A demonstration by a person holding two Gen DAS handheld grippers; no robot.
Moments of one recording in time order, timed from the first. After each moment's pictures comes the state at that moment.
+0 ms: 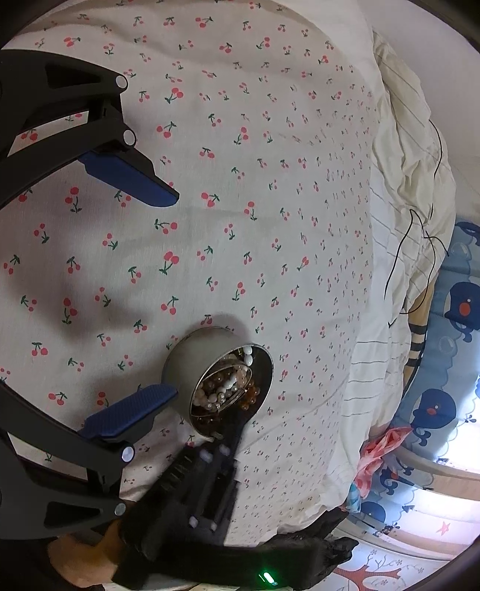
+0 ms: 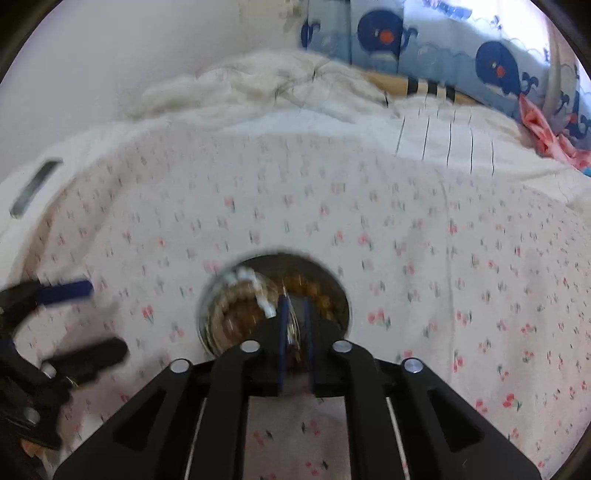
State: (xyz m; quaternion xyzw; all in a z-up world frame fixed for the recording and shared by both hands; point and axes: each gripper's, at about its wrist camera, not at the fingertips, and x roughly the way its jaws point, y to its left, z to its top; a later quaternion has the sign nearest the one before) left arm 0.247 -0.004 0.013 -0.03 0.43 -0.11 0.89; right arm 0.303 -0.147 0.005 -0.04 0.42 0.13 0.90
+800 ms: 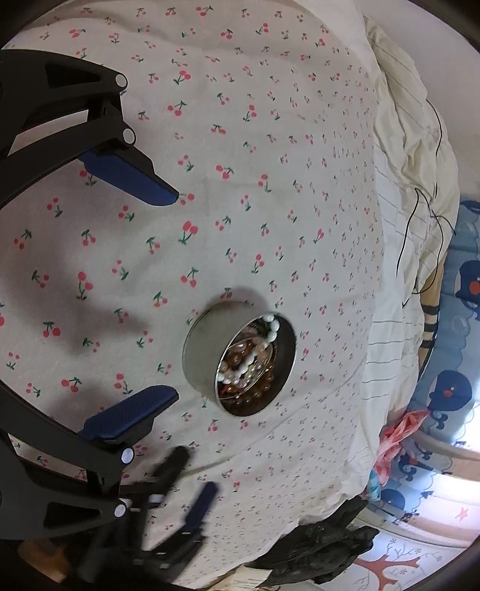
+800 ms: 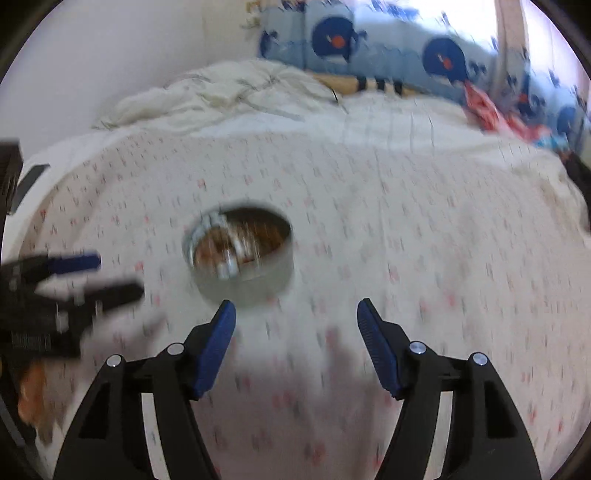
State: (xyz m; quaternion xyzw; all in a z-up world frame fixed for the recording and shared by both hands) left arm 0.238 -0.026 0.005 0.00 0.45 -0.13 0.89; right arm 0.217 -0.190 0.008 0.01 0.41 0.05 0.91
